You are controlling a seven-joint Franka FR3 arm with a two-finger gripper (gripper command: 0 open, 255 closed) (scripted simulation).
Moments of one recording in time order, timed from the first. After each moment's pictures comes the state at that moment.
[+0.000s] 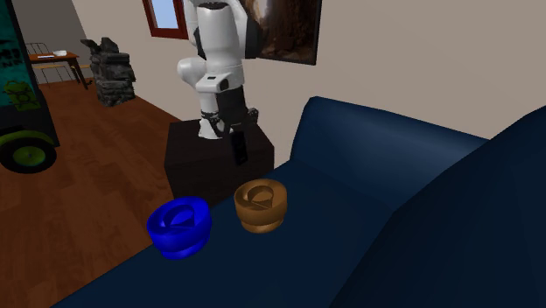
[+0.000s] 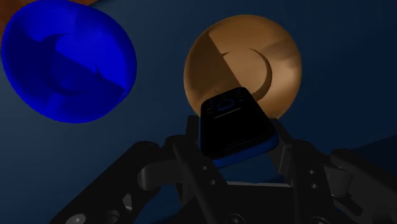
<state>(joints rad) -0.09 0.03 0.12 -2.21 0.08 2.29 -0.05</state>
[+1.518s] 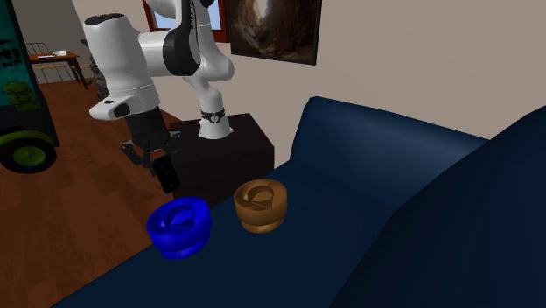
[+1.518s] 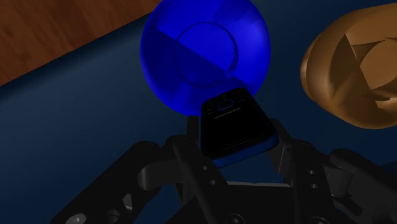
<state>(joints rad) -0.29 0.23 -0.04 -2.00 0.12 2.26 -0.43</state>
